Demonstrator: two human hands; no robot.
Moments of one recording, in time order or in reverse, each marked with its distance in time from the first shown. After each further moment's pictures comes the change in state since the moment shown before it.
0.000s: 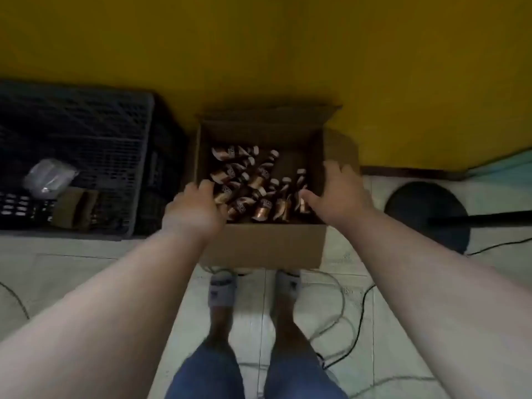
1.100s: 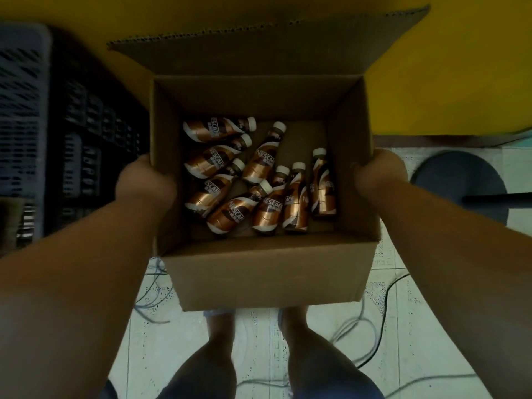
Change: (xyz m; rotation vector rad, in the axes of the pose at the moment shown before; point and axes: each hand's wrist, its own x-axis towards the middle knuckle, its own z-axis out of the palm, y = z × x) left_hand 0.165 -0.054 0.100 -0.440 0.041 -0.312; right_hand 0.146 0.084 0.114 0.224 0.098 0.414
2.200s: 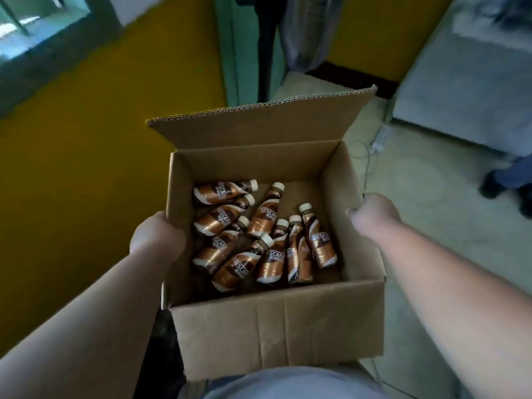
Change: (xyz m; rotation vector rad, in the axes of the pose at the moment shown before) left_hand -0.410 0.221 -0.148 0.513 -0.278 1.082; right_hand -0.499 0.243 -0.254 0.370 0.393 0.897
